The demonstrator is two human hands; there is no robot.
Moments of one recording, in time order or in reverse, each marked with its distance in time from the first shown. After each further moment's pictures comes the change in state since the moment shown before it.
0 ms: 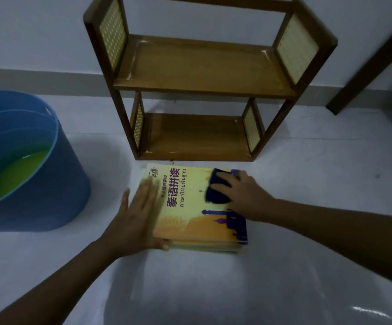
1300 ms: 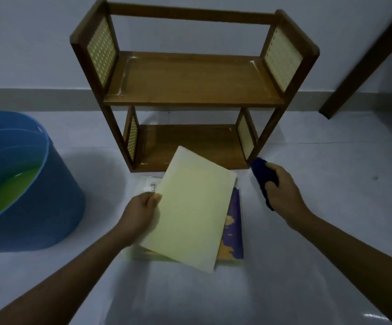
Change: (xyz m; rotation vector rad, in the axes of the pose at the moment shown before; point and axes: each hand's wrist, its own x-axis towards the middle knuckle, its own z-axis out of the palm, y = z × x) left_hand 0.050 0.040 -0.043 -0.796 0.082 -0.495; right_hand -0.042 0.034 -0.032 0.955 0.519 0.656
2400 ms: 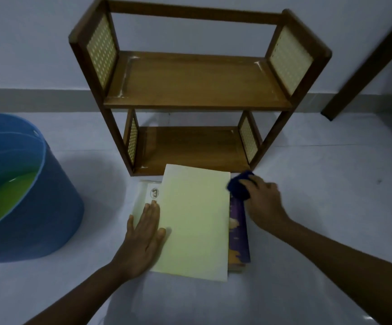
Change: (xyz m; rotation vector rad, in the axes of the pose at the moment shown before) left_hand -0.004 -0.089 0.017 0.430 -0.166 0.318; right_hand 0.019 0.037 0.055 -0.704 -0.085 -0.243
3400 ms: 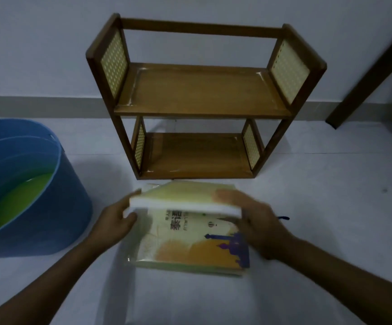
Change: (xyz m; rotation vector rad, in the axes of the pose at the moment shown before) left_hand -0.004 0.020 -0.087 -0.275 0.269 -0.101; right_hand -0.054 -0.061 -0.082 0.690 -0.024 -0.607
